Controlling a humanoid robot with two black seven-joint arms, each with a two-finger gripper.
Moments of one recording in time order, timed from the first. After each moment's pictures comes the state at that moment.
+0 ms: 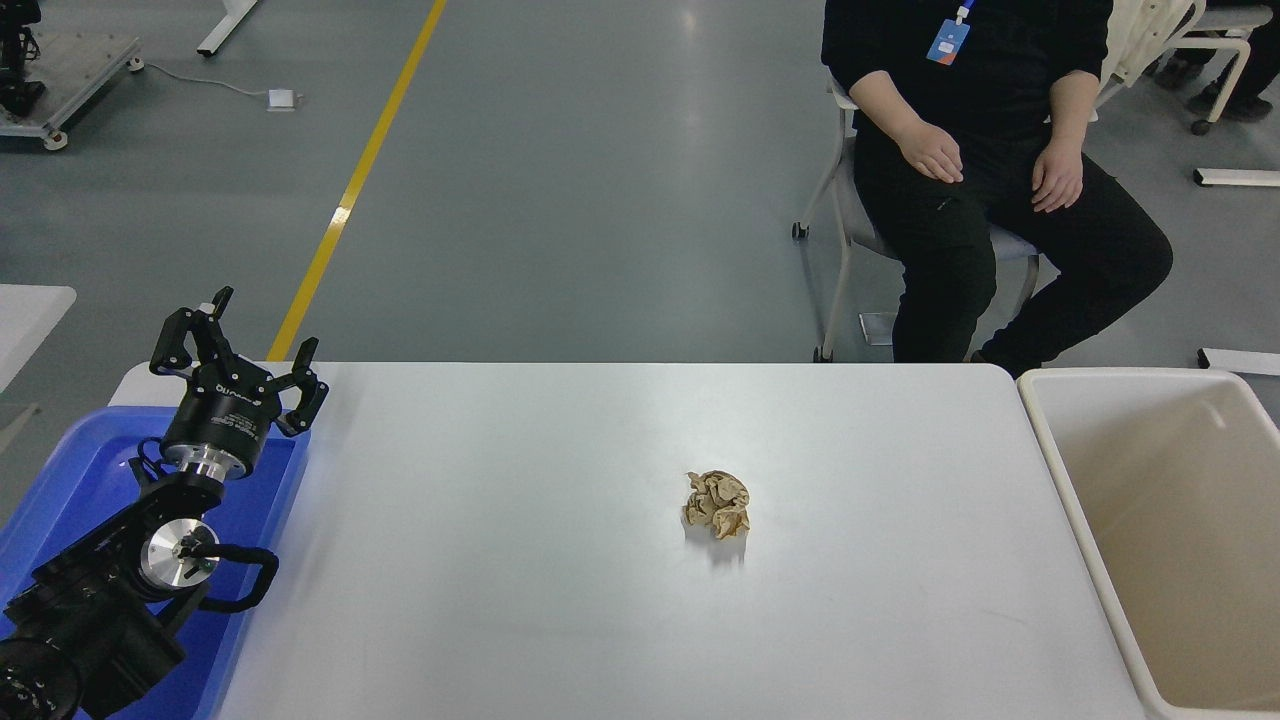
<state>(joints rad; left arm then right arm) -0.53 0.39 -0.87 -0.51 0.08 -0.53 -0.58 0.77 -0.59 0.10 0.00 -0.40 -0.02 0.29</state>
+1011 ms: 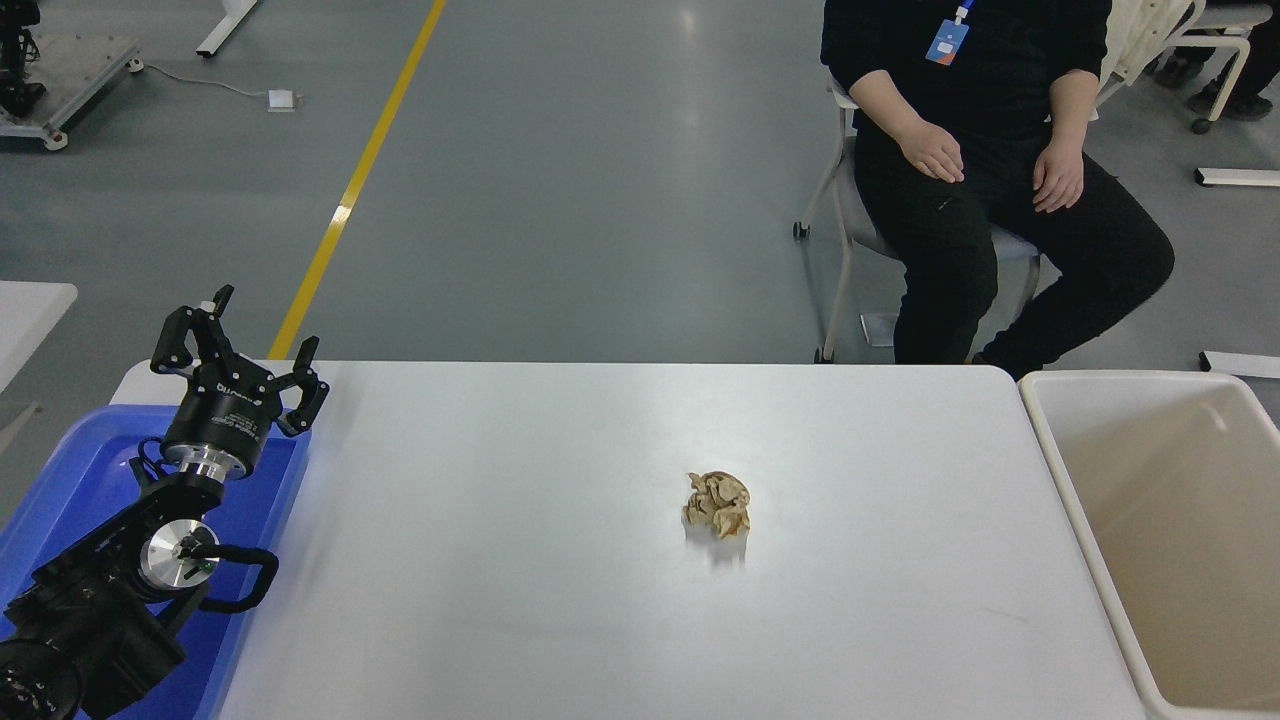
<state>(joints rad) -0.53 0.39 -0.87 -0.51 0.08 -0.53 -0.58 0.83 -0.72 0.99 0.77 -0.39 0.00 0.29</state>
